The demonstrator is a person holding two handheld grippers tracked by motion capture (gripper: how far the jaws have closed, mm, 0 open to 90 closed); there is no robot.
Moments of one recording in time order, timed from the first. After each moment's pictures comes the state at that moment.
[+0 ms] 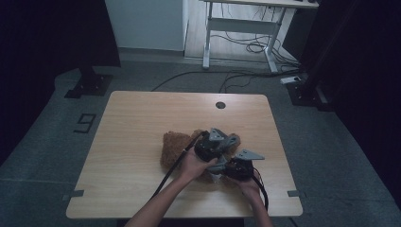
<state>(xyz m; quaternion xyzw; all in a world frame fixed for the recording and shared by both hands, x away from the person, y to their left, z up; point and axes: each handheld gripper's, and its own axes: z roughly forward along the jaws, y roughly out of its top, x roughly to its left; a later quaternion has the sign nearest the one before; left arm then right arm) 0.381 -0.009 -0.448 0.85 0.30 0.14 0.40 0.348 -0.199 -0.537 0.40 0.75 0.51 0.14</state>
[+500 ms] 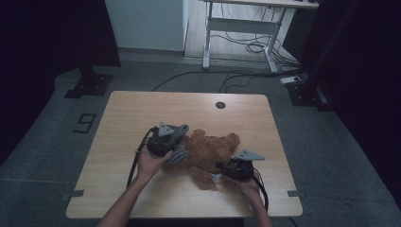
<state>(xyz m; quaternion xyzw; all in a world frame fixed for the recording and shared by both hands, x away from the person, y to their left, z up) 0.379 0.134 -0.450 0.80 0.41 0.20 0.38 0.346 -0.199 -0.538 0.40 0.75 0.51 0.14</state>
